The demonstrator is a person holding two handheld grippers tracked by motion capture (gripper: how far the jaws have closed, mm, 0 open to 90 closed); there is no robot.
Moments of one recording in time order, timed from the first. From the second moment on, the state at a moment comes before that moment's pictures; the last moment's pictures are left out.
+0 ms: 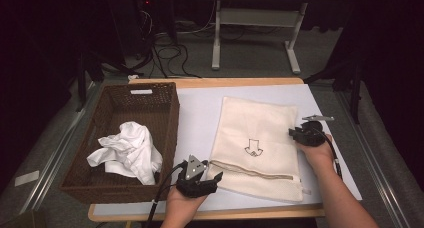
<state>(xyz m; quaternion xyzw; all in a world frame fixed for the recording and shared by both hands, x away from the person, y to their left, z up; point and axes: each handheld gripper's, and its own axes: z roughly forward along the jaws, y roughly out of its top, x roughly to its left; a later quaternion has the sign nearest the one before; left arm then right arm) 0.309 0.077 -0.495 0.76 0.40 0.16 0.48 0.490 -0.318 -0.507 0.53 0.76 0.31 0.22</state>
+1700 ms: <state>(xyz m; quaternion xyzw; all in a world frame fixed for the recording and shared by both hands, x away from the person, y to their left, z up) 0.306 0.068 -0.483 0.75 0.39 0.22 0.48 0.322 -0.323 -0.468 0.42 0.75 0.42 0.30</state>
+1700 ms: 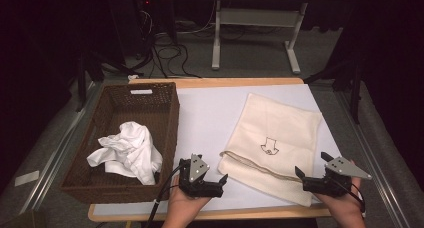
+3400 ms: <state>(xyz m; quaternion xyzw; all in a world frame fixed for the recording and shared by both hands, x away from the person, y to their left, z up) 0.272 0.237 -0.407 0.63 0.51 0.36 0.47 0.323 -0.321 -0.471 0.41 0.75 0.43 0.29</state>
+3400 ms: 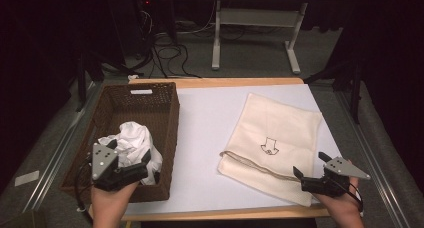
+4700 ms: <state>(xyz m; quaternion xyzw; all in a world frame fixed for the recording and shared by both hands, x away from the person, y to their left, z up) 0.359 0.265 -0.398 0.69 0.58 0.28 0.34 0.327 -0.322 -0.476 0.42 0.75 0.43 0.28</state>
